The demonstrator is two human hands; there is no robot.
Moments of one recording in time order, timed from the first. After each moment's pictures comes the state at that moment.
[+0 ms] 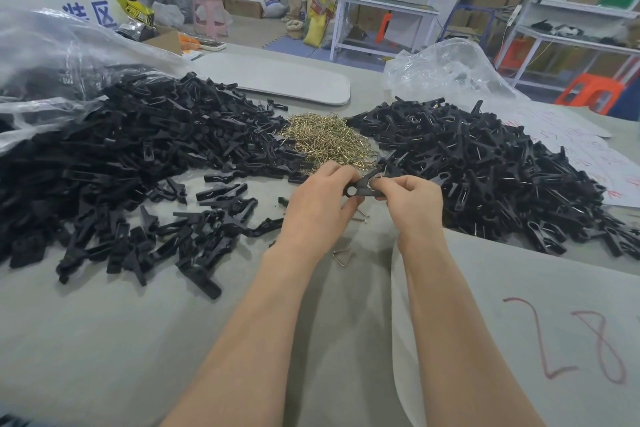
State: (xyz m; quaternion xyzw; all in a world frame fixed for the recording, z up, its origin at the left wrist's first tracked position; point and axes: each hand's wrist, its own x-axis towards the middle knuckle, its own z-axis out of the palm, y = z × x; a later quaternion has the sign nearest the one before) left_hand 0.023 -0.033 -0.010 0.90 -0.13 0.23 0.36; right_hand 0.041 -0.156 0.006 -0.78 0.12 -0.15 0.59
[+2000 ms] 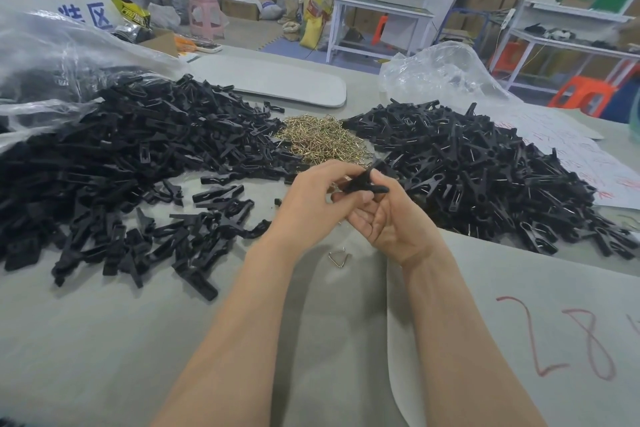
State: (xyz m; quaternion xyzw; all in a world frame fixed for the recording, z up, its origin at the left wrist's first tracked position) left_hand 0.024 -0.024 -0.001 0.81 -0.19 0.18 0.53; right_hand 0.035 -0.162 0.002 -0.48 0.00 0.21 0.85
